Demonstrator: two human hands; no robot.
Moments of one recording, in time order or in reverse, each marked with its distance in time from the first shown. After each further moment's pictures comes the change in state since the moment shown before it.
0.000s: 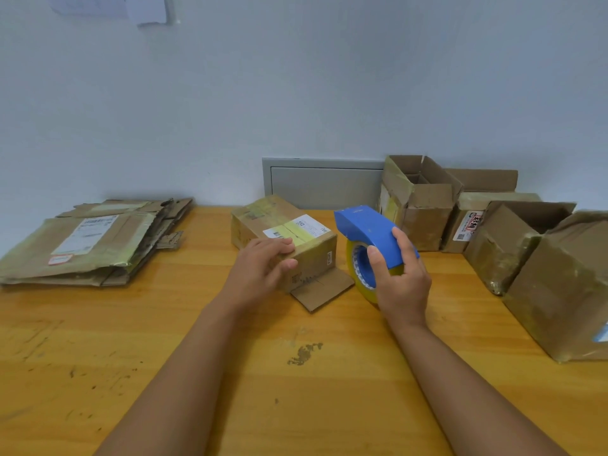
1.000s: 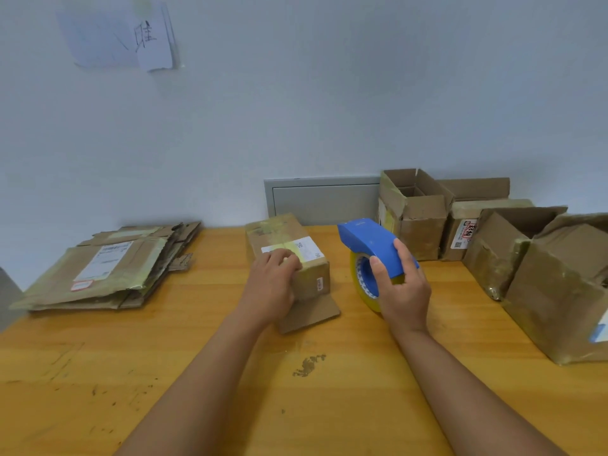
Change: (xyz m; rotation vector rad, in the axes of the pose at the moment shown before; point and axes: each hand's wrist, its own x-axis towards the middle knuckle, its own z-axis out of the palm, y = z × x) left_hand 0.008 0.032 0.003 0.487 -0.140 -0.012; right_hand 0.004 0.000 -0.004 0.045 0.007 0.051
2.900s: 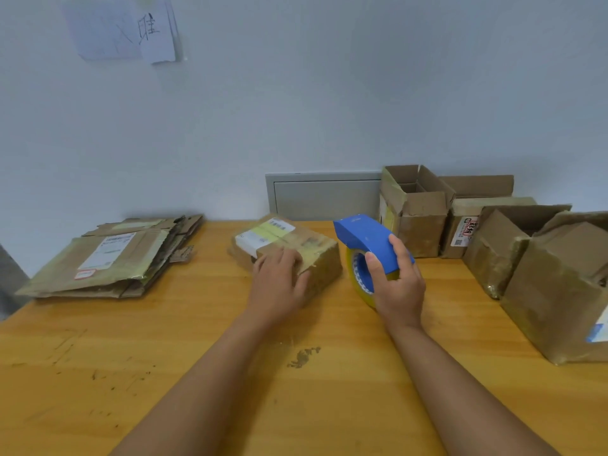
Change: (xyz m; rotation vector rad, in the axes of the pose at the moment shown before) left_hand -0.010 0.022 0.011 -0.230 0.138 -0.139; right_hand 0.001 0.007 0.002 -0.009 -0.011 -0.014
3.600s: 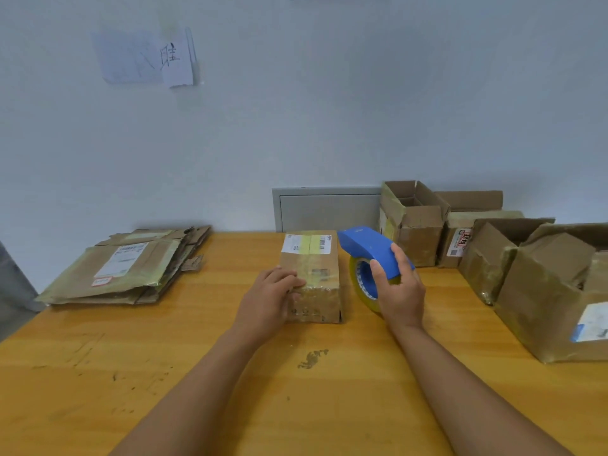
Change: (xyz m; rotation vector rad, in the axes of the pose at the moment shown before) left_hand -0.028 -0.015 -0.039 -0.025 -0.102 0.099; right_hand 0.001 -0.004 -0.002 -0.023 -0.017 0.013
